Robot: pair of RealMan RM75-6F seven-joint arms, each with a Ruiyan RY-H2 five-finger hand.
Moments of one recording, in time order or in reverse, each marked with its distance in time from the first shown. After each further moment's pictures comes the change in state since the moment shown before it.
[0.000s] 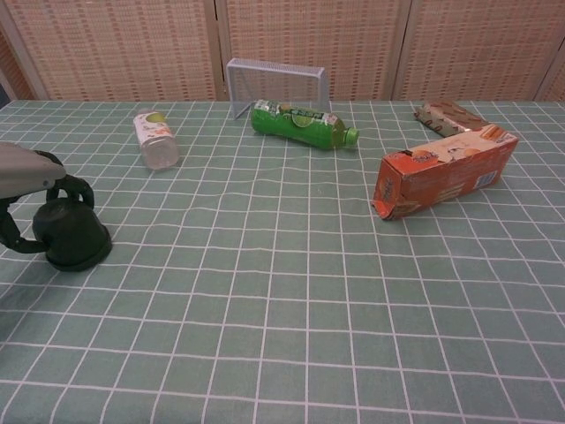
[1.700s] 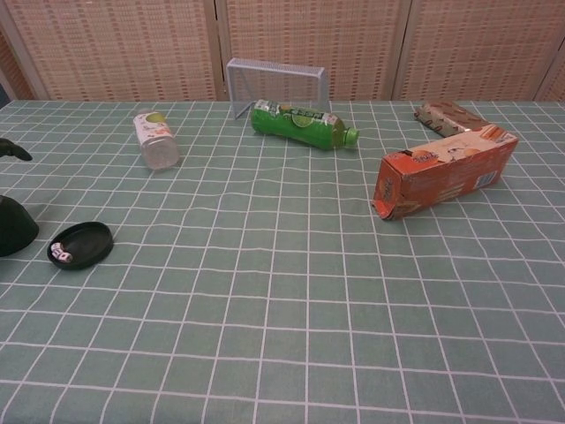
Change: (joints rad) left arm 0.108 0.083 -0.046 0.036 -0.056 0.064 -0.106; right arm -0.001 0.007 -0.002 -0.009 -0.008 0.005 -0.003
